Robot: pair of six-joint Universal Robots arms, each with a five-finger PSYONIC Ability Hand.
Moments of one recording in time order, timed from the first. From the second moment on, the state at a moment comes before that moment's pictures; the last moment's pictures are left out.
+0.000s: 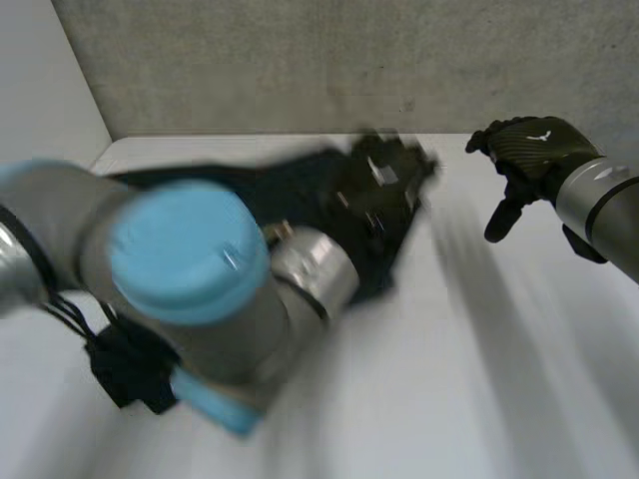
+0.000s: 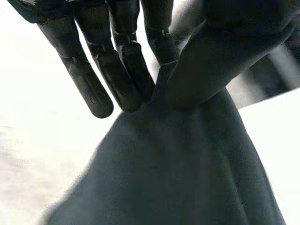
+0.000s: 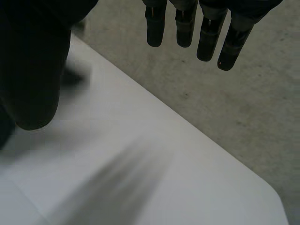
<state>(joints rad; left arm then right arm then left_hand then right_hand) 3.84 -2.07 -1.27 3.45 -1.52 3.45 1.87 -1.28 1.26 0.26 1.45 2.81 1.13 1.20 1.19 1.20 0.99 0.20 0.22 0.21 0.23 0.07</state>
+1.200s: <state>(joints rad) 3.91 -1.66 -1.62 3.00 -1.78 3.33 1.87 -1.04 1.43 0.04 1.15 2.77 0.45 0.44 0.45 0.43 0.25 0.37 0.43 0.43 0.43 0.25</state>
